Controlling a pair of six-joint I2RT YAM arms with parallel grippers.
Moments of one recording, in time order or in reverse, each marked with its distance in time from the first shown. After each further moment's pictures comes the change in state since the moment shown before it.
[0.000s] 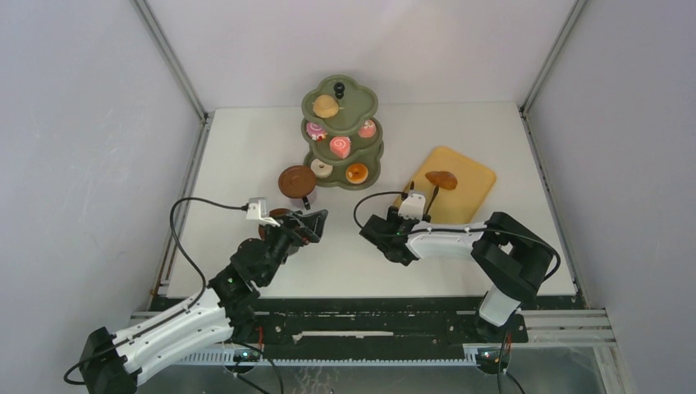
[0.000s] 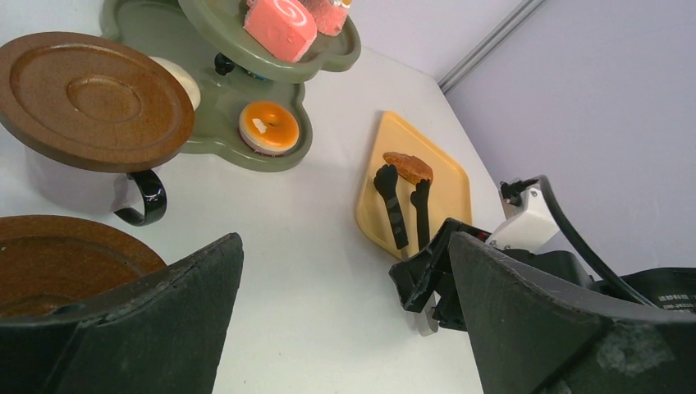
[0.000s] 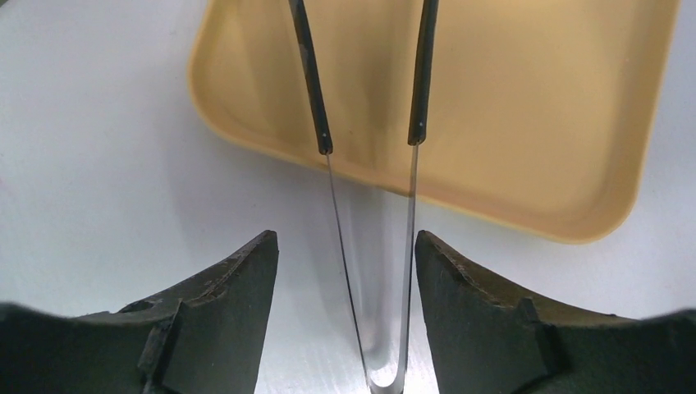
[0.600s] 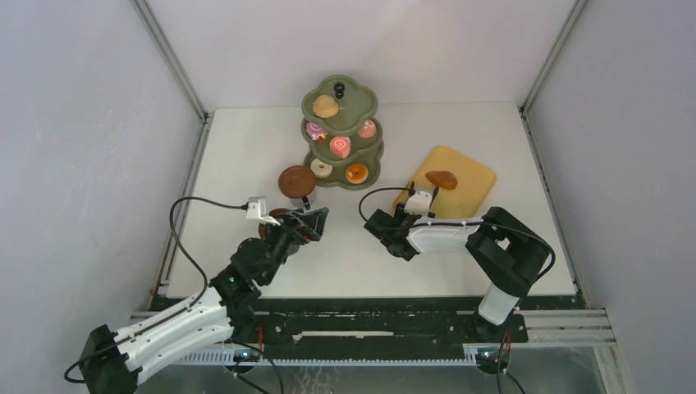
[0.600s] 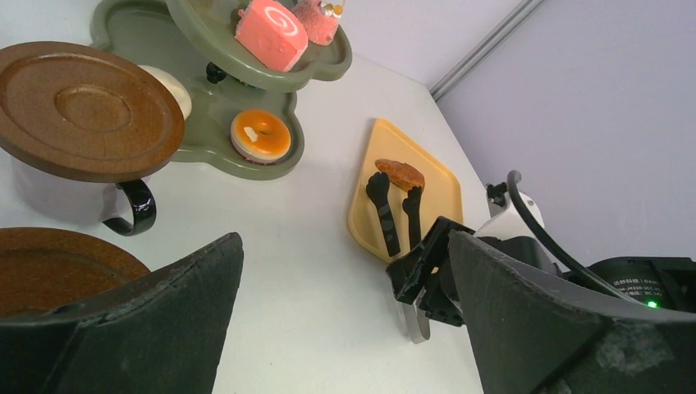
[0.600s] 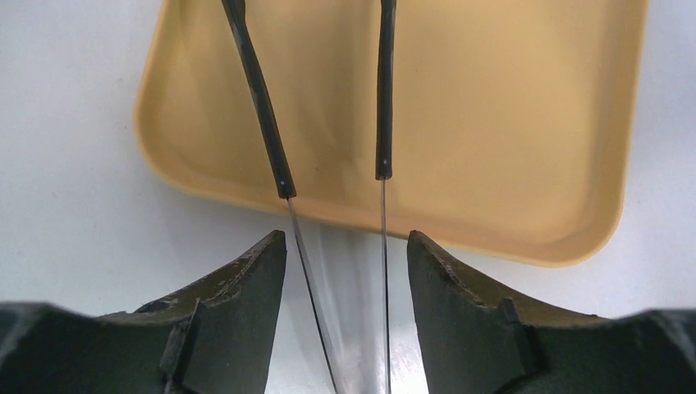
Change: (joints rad) left arm 0.000 0.014 0.000 0.050 0.000 0.000; right arm -0.068 0.042 -0.001 0.009 0.019 0.035
